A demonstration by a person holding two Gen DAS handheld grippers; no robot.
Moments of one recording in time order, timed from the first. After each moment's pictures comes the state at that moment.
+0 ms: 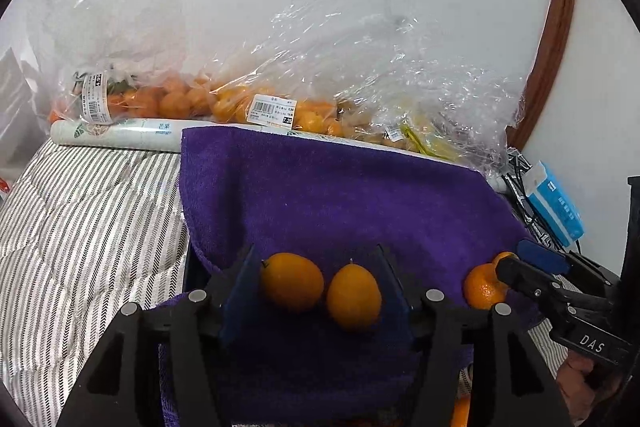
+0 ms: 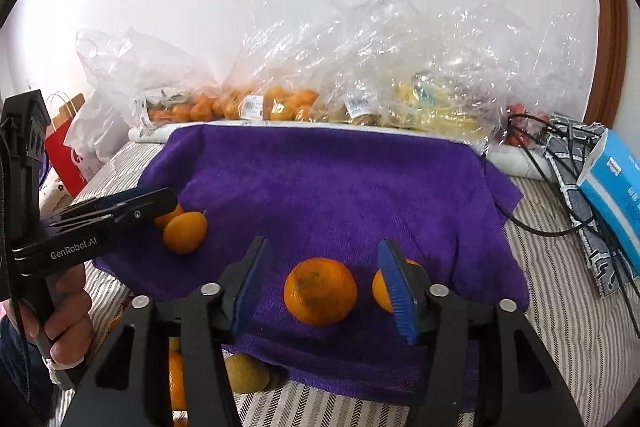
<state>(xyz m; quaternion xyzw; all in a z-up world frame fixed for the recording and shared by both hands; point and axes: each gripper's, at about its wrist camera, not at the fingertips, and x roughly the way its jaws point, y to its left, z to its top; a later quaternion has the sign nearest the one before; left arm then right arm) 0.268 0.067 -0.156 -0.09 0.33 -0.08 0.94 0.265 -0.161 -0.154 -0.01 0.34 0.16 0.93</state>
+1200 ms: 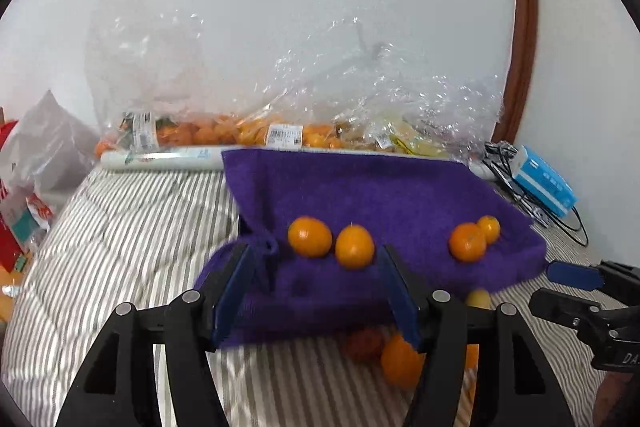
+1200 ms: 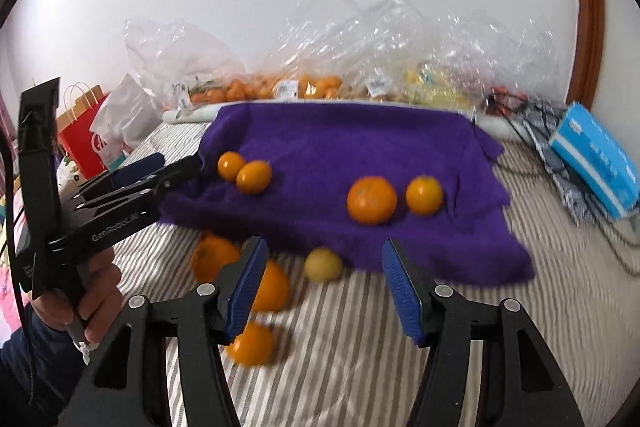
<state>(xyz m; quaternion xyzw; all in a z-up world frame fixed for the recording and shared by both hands) 0.183 0.070 -0.139 -0.04 0.27 -0.06 0.96 0.165 -0.148 -0.139 0.01 0.37 0.16 0.92</state>
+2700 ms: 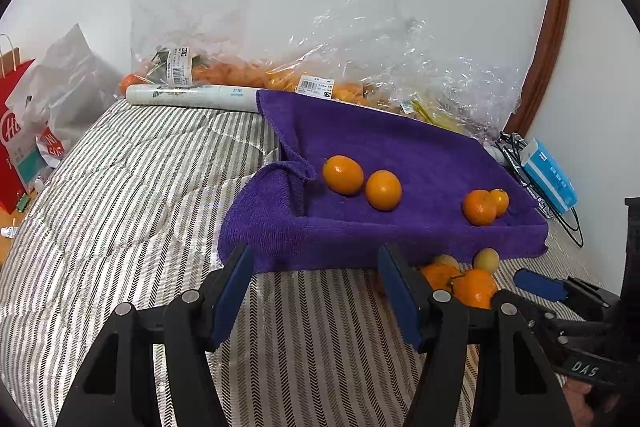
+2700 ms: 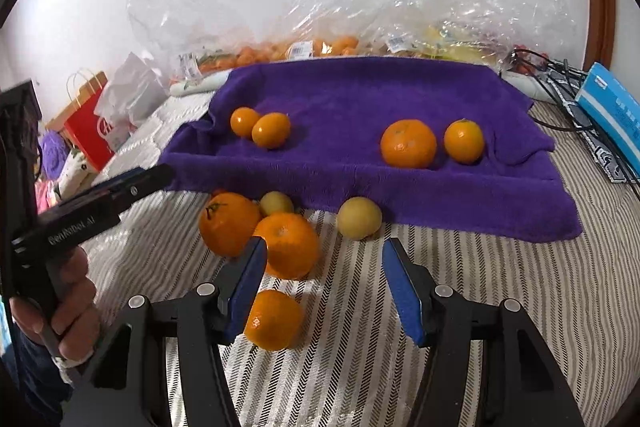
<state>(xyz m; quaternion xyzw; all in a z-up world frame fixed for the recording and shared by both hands) 0.167 0.097 -0.157 -0.09 0.33 -0.04 0.94 0.170 -0.128 -0.176 0.01 0.40 0.18 0.90</state>
